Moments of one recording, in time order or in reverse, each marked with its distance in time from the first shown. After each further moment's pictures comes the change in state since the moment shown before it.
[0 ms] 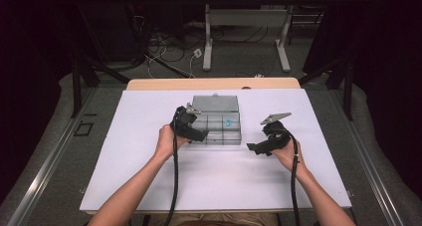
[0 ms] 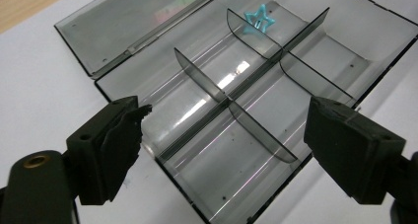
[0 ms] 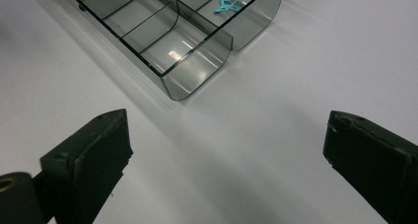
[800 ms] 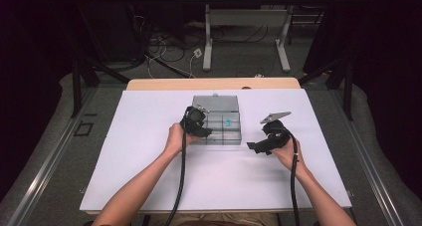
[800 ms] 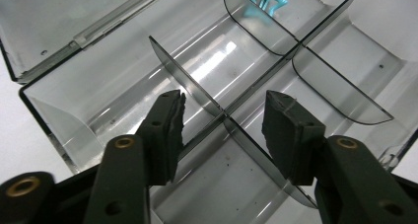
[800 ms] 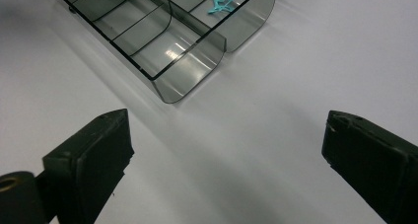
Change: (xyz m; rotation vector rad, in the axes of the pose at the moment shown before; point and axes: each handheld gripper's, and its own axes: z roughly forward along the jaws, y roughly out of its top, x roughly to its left) left arm 0.003 0.008 0.041 0.100 -0.051 -0.026; right arm -0.002 0.002 0.003 -0.001 -0.016 0.012
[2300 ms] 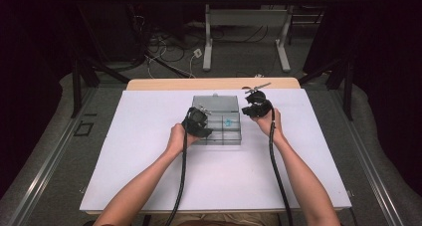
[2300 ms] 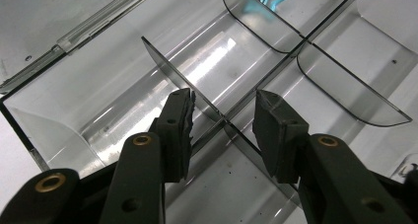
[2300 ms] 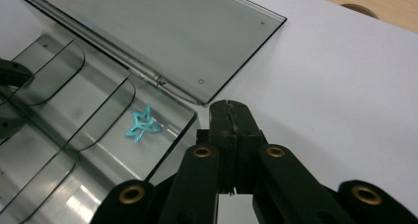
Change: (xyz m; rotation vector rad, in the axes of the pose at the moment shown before) left arm -0.002 0.000 0.007 0.008 0.011 0.028; right arm -0.041 0.085 0.069 0.033 -0.103 0.115
